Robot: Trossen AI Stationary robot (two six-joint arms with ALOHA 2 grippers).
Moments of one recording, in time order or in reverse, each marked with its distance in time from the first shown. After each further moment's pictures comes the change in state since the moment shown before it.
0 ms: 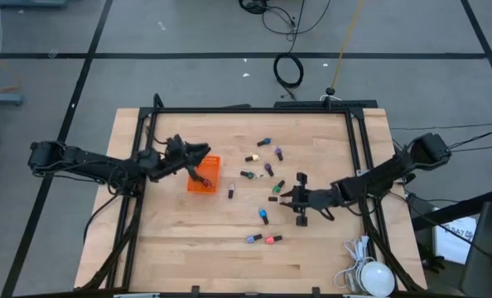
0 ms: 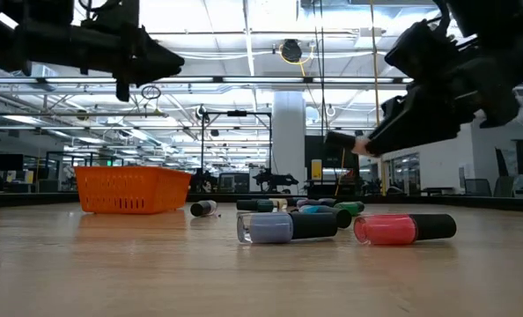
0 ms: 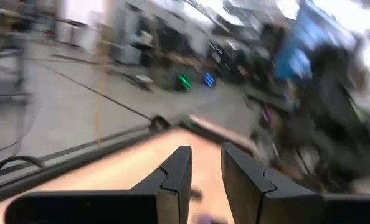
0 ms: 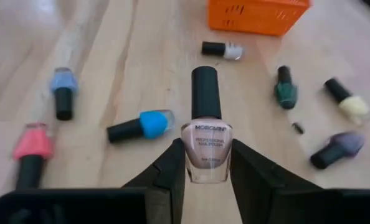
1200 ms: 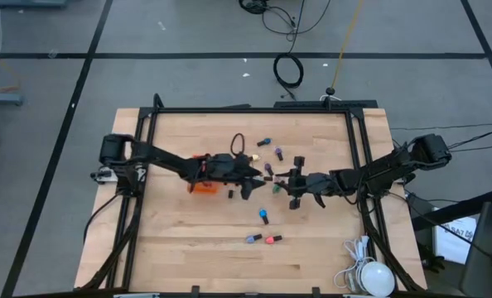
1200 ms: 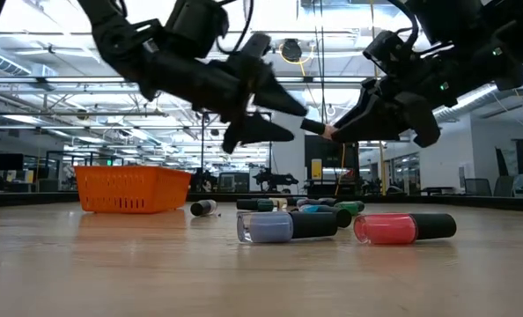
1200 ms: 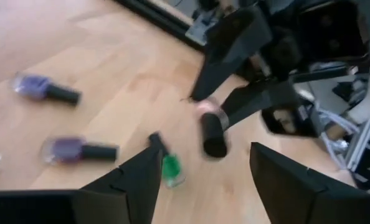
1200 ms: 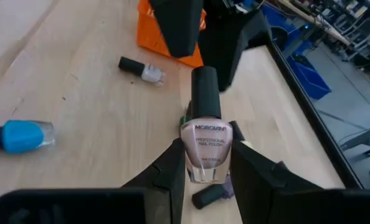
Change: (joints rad) left arm 0.023 0.843 0.606 -0.153 0.424 -0.282; right arm -0.165 0.000 0.000 0.134 0.072 -0.410
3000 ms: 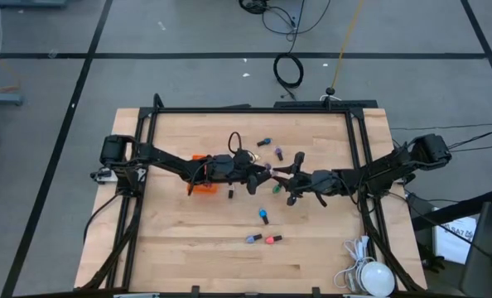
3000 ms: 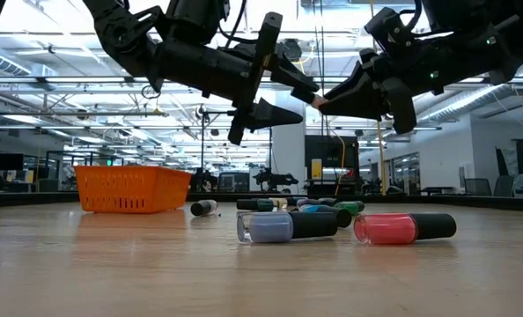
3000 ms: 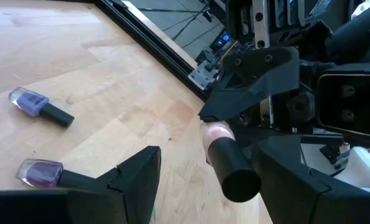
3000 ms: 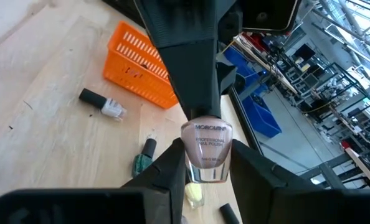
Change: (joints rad) left arm -0.030 0.007 0.035 0.081 -0.143 -0.198; right arm 0.001 0.000 0.001 0.193 0.057 -0.254
